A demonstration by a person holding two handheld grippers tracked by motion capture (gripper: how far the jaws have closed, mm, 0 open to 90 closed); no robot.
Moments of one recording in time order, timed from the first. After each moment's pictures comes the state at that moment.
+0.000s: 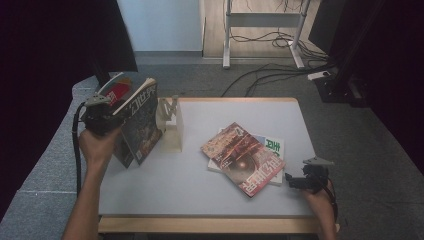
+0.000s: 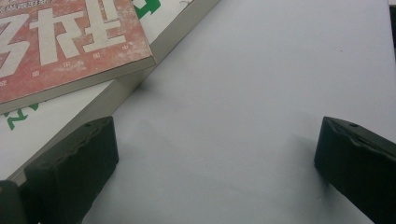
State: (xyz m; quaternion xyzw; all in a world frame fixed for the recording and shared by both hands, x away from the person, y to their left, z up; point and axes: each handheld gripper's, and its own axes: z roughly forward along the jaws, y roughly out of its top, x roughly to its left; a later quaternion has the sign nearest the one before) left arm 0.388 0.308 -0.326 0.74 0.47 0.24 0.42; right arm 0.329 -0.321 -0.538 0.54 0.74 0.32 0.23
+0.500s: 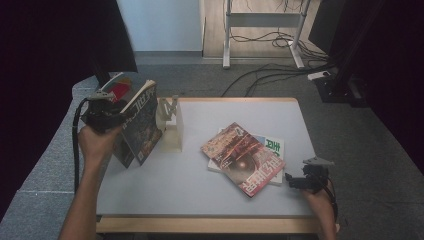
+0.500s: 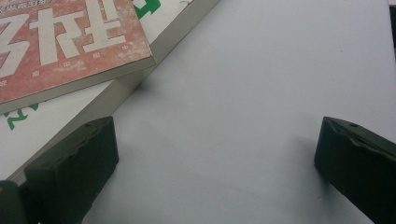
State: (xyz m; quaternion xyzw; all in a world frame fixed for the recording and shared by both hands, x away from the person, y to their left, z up) left arm 0.399 0.302 -0.314 0.76 0.48 0.21 0.39; right arm 0.329 -0.321 -0.538 0.54 0.74 0.32 0.23
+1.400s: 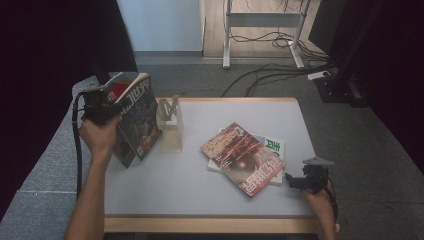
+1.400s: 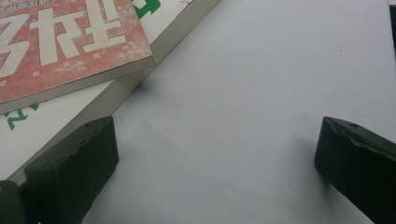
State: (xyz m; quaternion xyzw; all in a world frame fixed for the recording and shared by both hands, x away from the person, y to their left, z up) left arm 0.412 0.306 -0.308 0.69 0.53 0.26 0.41; right arm 0.329 -0.321 -0.538 0.54 0.74 0.32 0.23
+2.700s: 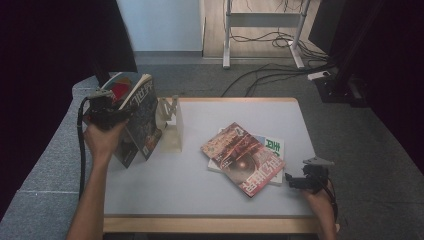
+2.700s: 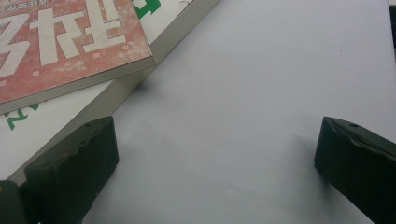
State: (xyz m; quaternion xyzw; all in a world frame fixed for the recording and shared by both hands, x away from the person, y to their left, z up) left arm 0.407 0.303 -0.324 0.72 0.49 0.24 0.44; right arm 0.329 -0.321 -0.538 0.54 0.74 0.32 0.23
